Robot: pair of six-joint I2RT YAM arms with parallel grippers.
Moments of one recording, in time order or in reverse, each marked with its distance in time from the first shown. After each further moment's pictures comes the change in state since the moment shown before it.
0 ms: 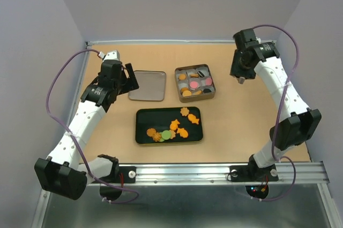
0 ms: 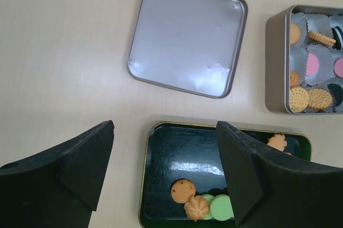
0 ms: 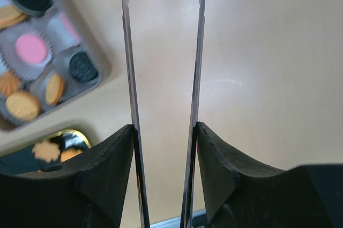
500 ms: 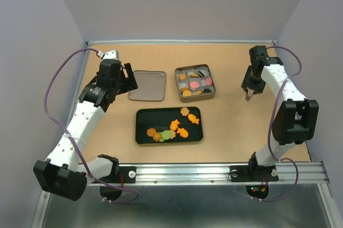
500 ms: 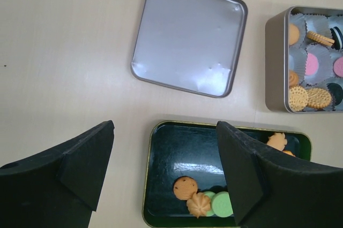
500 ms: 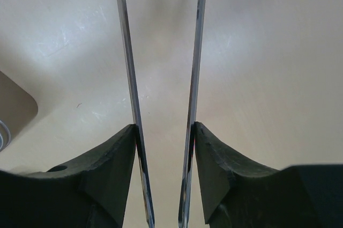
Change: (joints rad) left arm 0.000 -0.003 0.040 -0.037 -0.006 0.014; right arm -0.311 0.038 -0.366 0.265 -0.095 -0.047
